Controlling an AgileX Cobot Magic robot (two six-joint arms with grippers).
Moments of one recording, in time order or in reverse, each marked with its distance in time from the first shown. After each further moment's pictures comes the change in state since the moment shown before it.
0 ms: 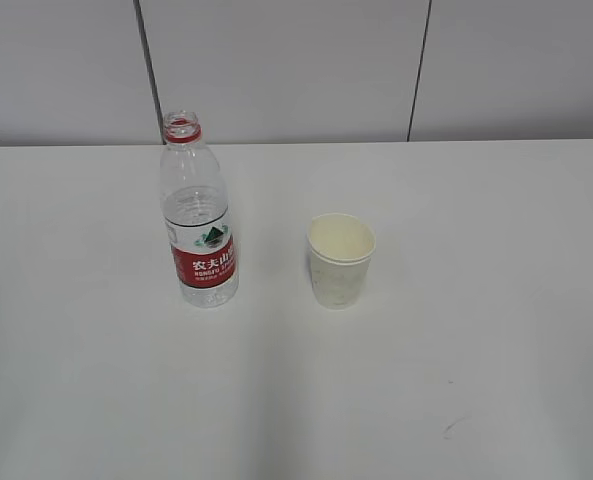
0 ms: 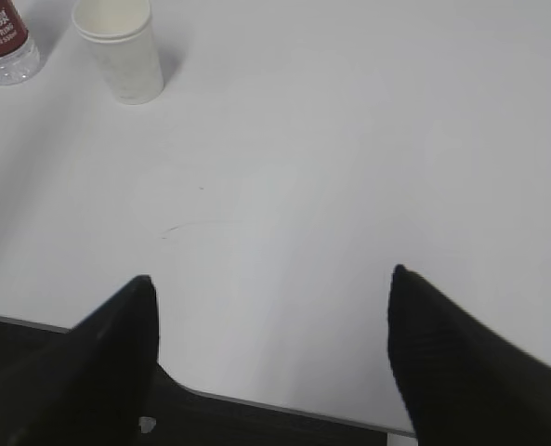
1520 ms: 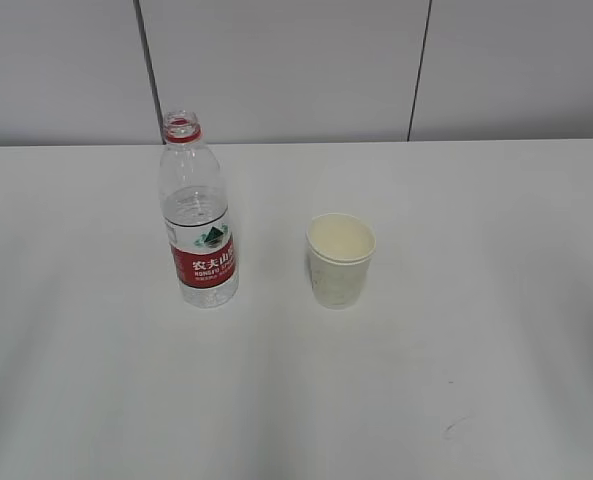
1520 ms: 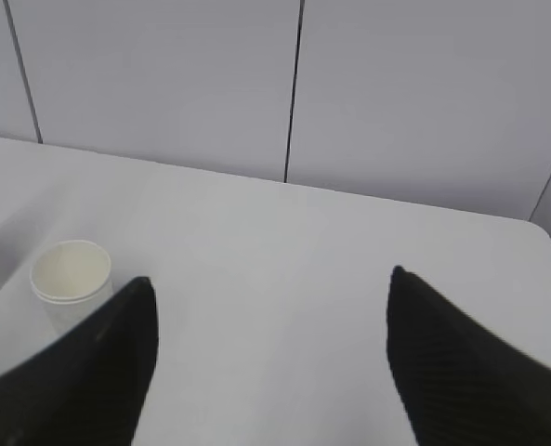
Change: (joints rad) left arm 0.000 0.065 0.090 -0.008 -0.513 -0.007; right arm 0.000 0.403 -0.029 0.212 -0.693 -0.304
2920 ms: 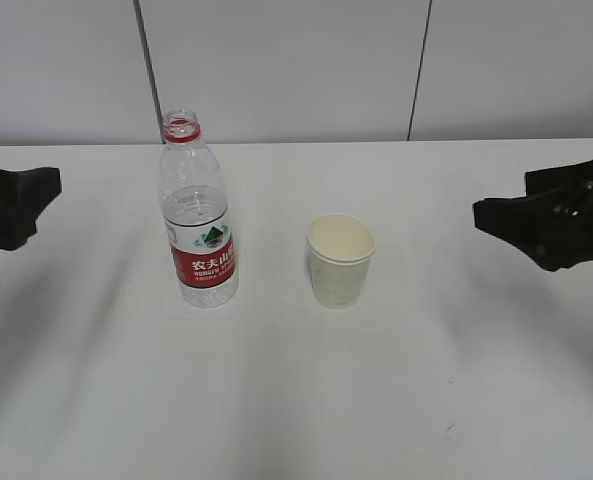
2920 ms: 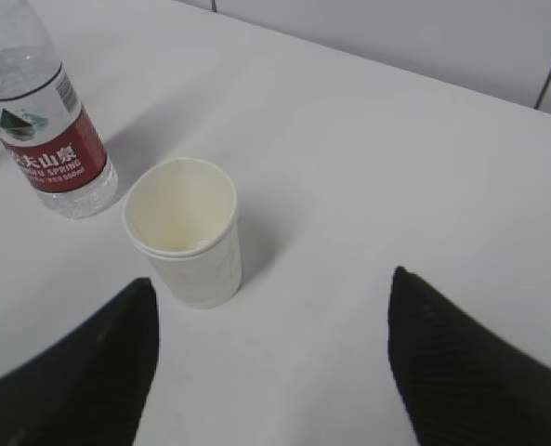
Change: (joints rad) left arm -0.170 1.074 0.019 -0.055 -0.934 -0.005; right arm 0.033 0.906 -0.053 1.381 0.099 -1.579
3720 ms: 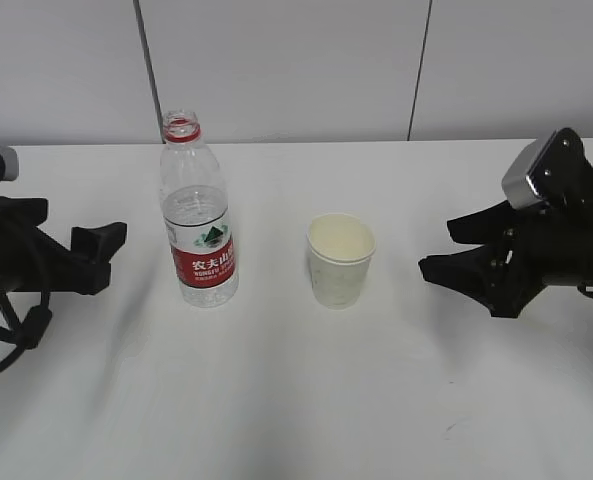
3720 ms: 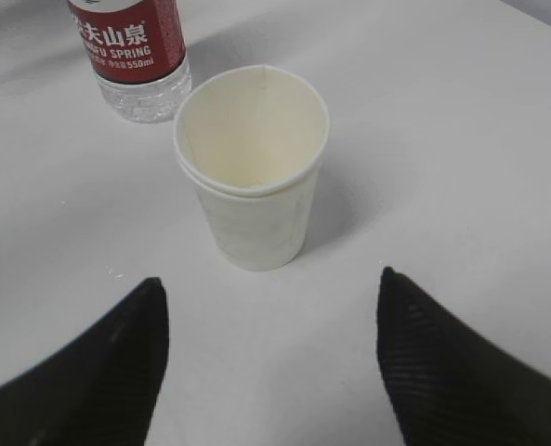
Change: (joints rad) left arm -0.009 0.400 -0.001 0.139 -0.336 -0.023; right arm 0.000 0.369 -0.099 0.002 0.201 -0.367
